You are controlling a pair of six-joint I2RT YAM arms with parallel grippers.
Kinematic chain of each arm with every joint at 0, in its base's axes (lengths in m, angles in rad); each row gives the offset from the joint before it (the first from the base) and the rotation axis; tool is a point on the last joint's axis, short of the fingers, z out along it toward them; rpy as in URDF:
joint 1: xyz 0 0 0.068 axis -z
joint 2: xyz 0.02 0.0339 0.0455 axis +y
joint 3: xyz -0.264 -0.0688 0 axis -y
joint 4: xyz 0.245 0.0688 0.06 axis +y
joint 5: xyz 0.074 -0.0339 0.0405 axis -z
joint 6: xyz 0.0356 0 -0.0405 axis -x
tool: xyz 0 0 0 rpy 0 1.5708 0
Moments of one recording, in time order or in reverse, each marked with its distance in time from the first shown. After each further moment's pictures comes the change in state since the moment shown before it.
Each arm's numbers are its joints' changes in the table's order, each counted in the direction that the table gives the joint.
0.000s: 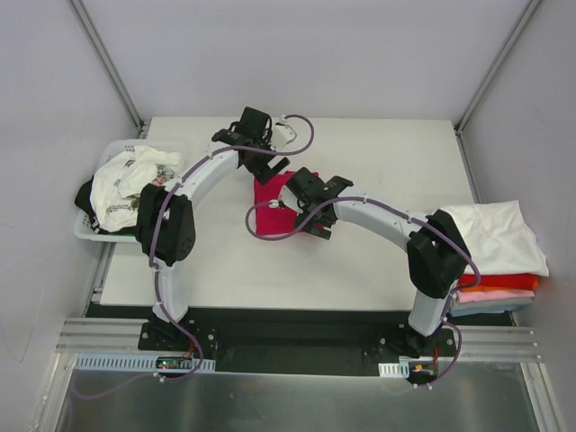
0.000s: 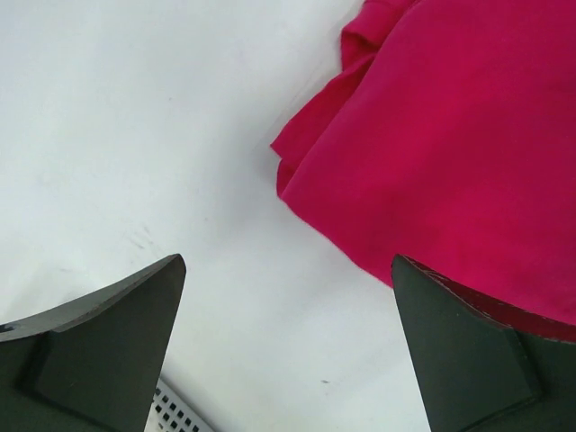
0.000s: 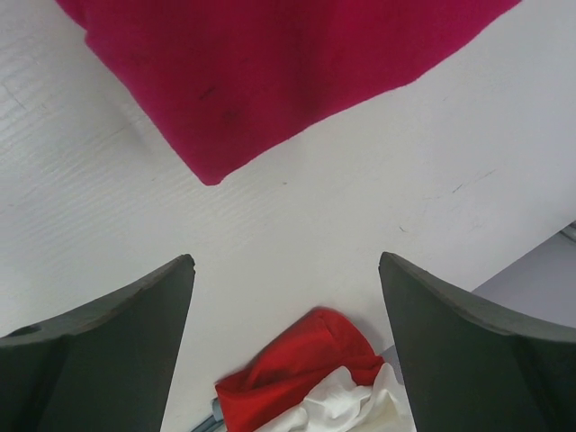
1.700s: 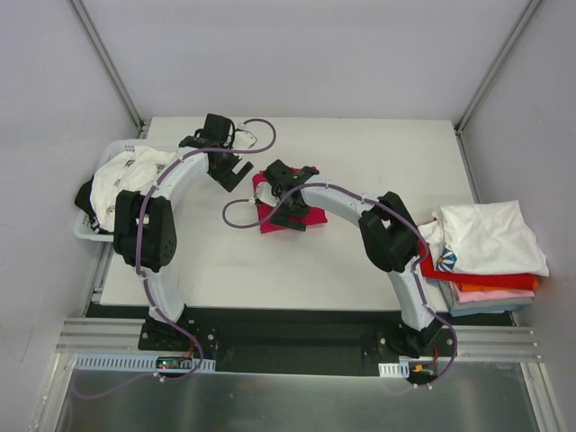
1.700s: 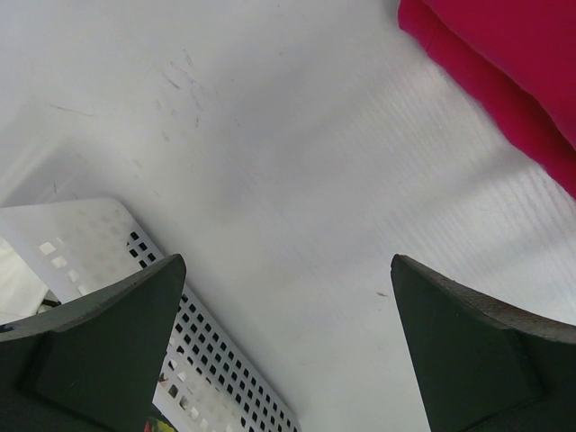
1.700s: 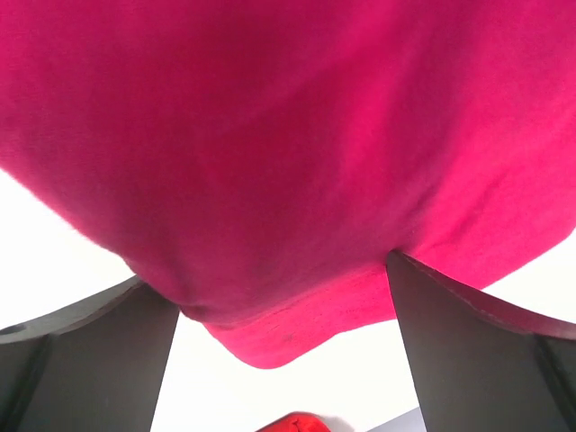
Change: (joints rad) left arm -0.185 -0.125 -0.211 0.008 -0.089 -0.003; right arm -0.002 0.375 0.344 0.006 -0.138 0.124
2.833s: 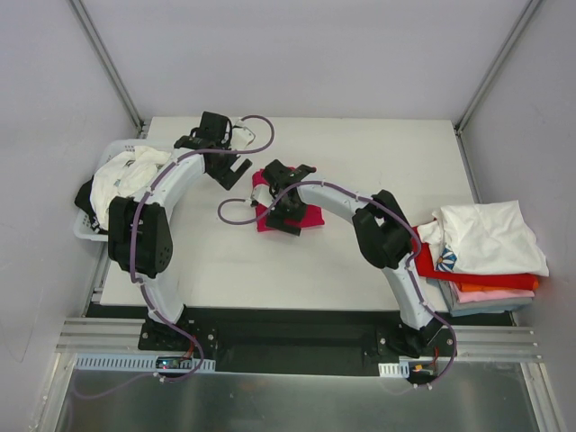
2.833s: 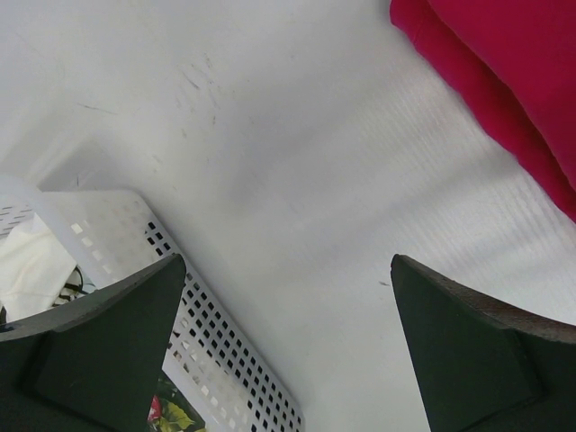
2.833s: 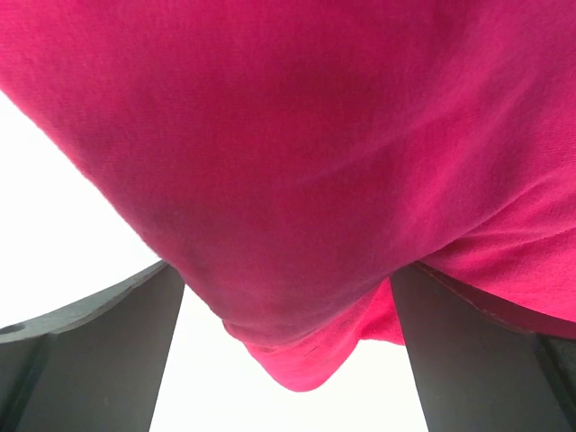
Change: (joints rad) left arm 0.000 -0.059 -0.014 0.000 0.001 -0.001; right arm 0.014 0.068 0.074 0.056 -0.166 -0.043
